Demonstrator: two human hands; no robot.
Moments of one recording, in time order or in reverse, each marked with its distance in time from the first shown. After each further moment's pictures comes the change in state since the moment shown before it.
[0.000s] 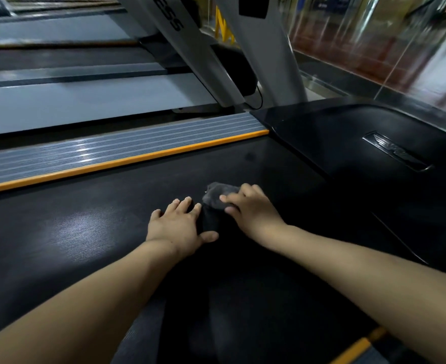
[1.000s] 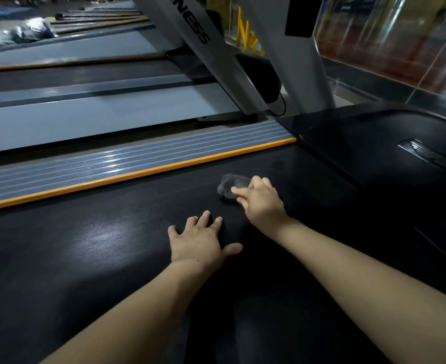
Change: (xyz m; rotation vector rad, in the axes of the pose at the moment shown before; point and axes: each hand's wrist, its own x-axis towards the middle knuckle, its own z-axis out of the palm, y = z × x) left_hand -0.023 -0.011 0.000 -0.041 0.008 -0.112; right_hand 0.052 -0.031 0.020 0.044 0.073 0.050
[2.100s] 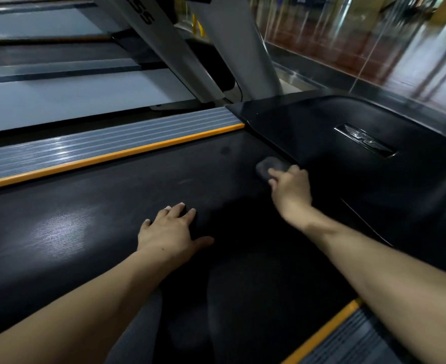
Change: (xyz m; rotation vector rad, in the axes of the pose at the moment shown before) left_hand -0.003 0.055 0.000 -0.092 -0.062 0.114; right_hand -0.057 0.152 -0.070 -0.272 0.154 0.407
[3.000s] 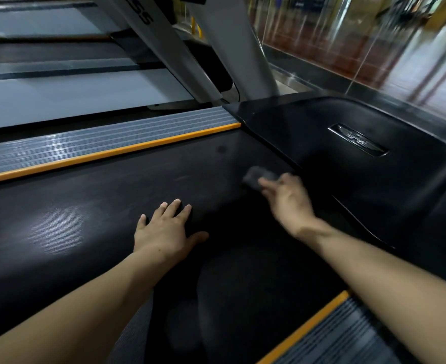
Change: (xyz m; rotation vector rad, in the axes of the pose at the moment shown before) left_hand -0.005 -0.001 0.013 -0.015 0.061 -0.005; right_hand -0.034 0.016 -0.009 0.090 0.055 -0.219
